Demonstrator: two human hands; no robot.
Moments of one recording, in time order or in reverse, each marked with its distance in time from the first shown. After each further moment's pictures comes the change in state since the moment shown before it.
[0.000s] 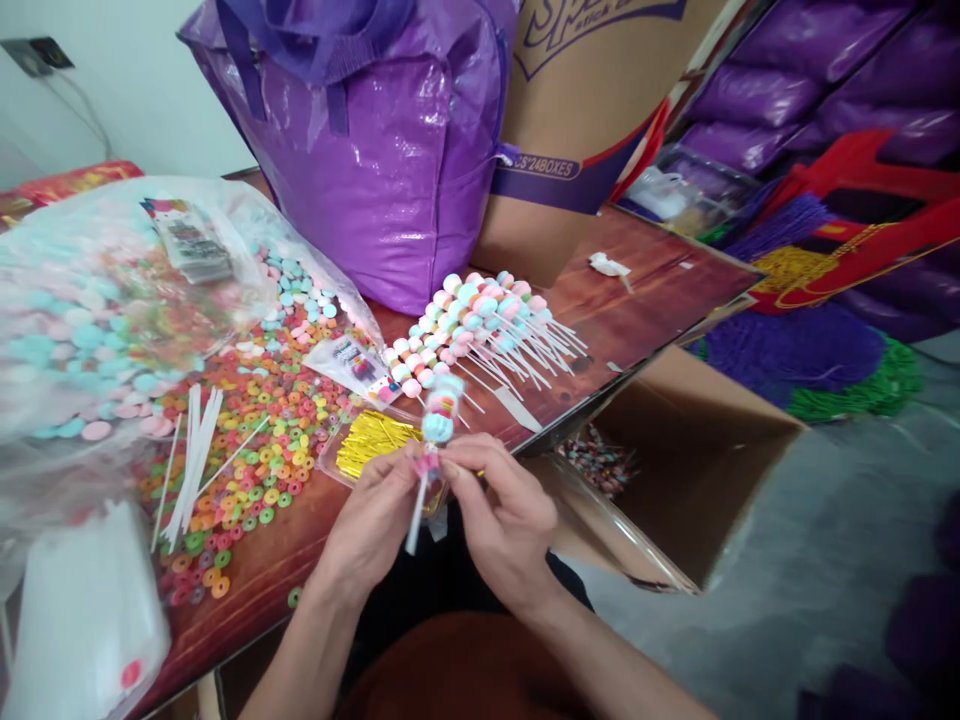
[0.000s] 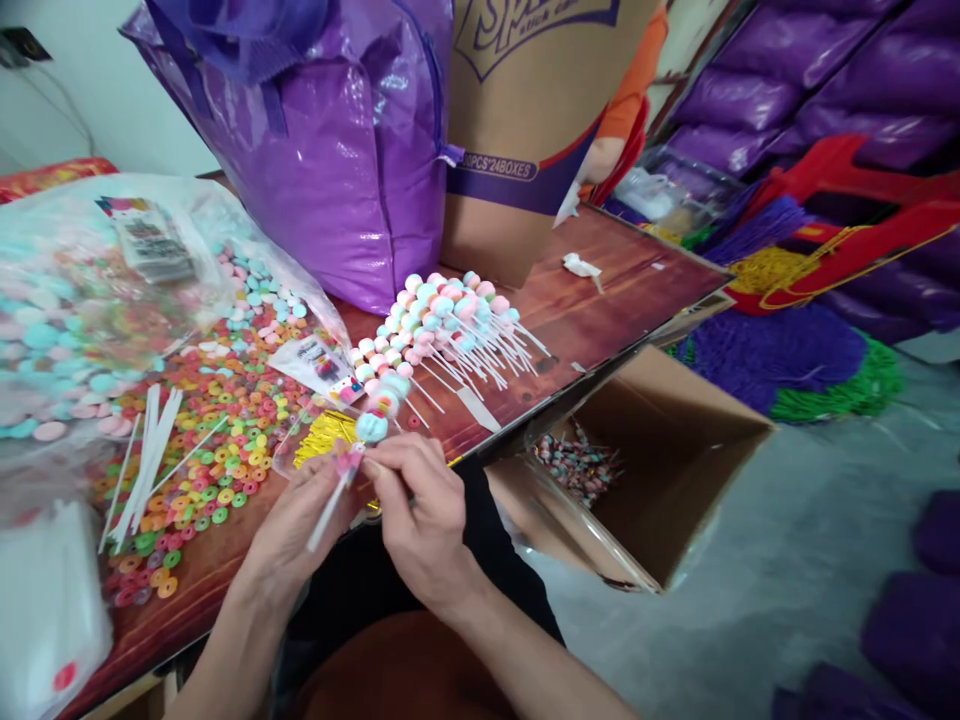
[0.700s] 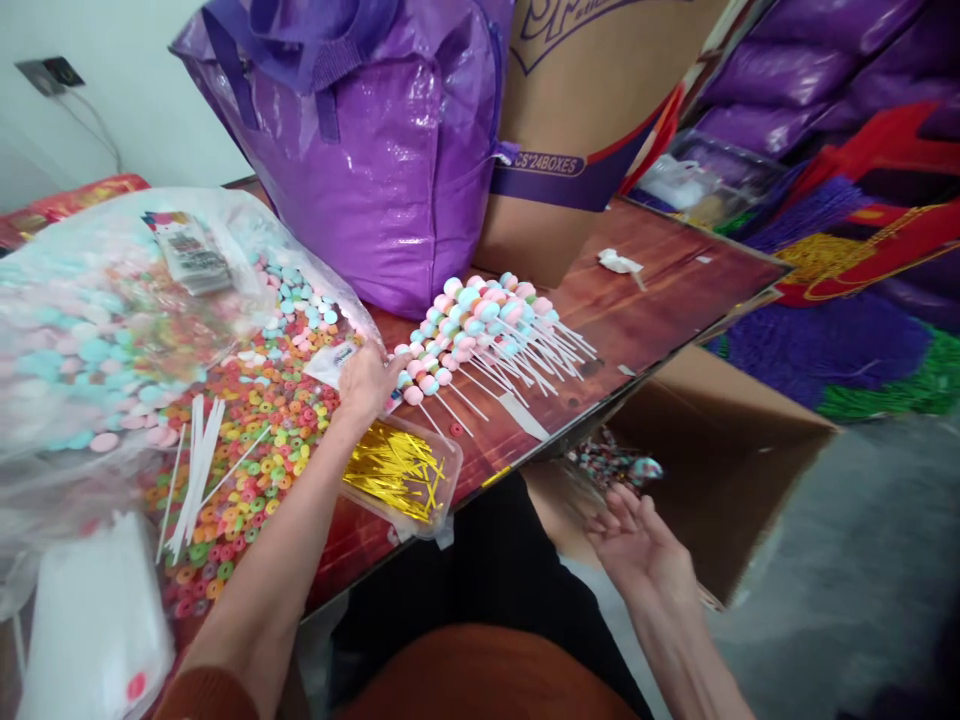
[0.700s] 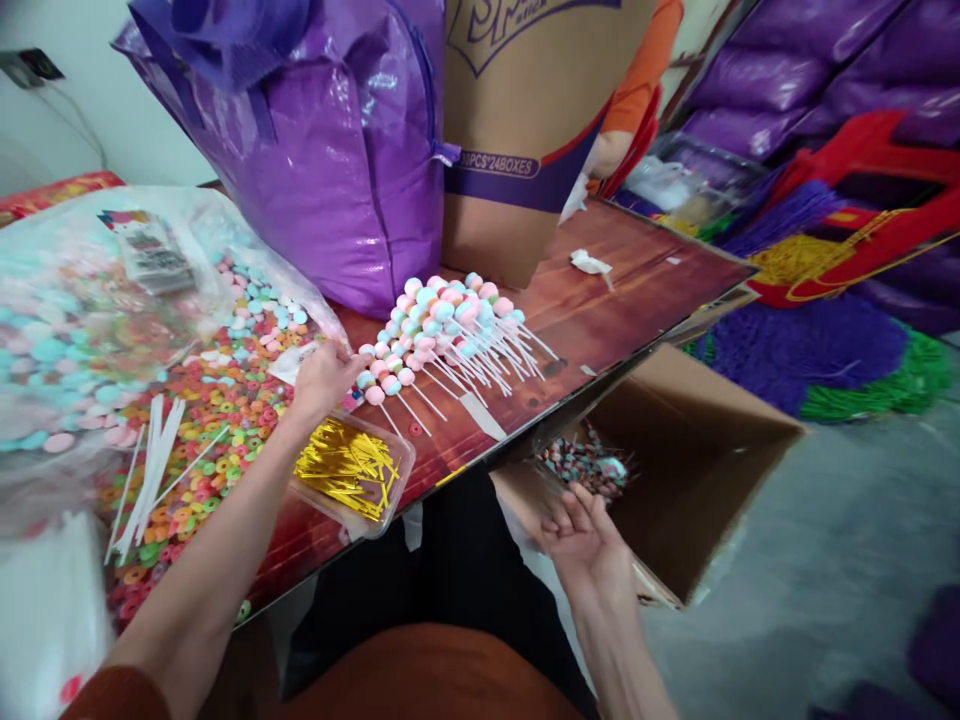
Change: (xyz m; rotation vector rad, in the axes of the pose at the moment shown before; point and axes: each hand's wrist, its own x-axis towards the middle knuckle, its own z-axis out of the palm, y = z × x) left_hand 0.160 0.050 -0.025 1.551 0.425 0.300; right_hand -0.062 0.131 -0.145 0.650 0.788 0.991
